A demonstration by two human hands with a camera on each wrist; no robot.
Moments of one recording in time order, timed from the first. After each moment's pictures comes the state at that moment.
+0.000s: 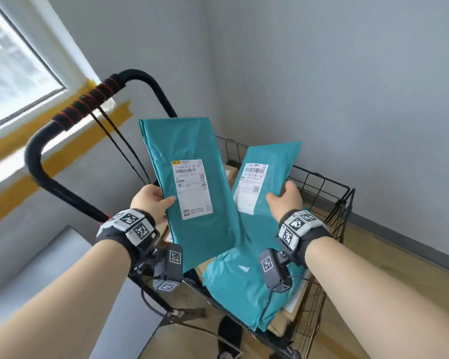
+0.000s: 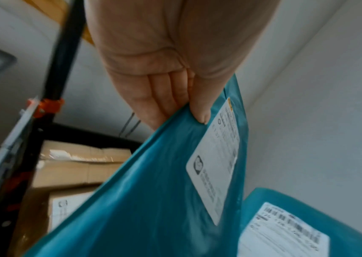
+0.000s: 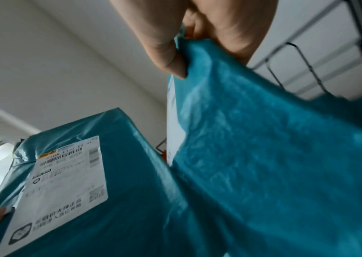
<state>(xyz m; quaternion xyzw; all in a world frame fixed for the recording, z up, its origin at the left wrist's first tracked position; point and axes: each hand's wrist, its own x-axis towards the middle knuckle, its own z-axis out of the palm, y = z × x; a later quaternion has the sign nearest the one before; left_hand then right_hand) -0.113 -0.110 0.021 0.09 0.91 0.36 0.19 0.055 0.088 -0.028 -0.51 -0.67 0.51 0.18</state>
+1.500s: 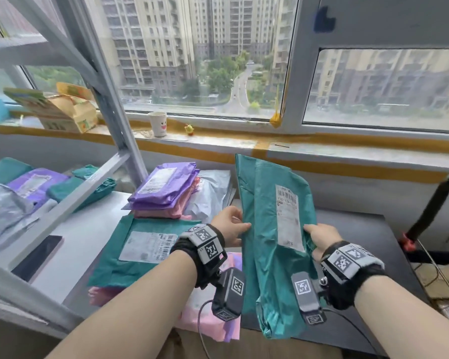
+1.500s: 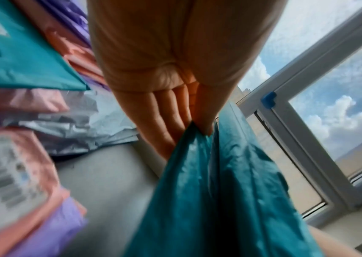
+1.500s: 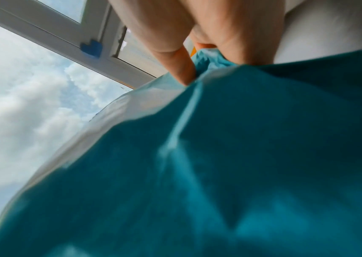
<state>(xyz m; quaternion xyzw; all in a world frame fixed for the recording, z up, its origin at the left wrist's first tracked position) 0.063 -0.705 0.085 -0.23 0.73 0.64 0.06 -0.034 -0.521 0.039 -0.16 -0.76 0.60 -0.19</state>
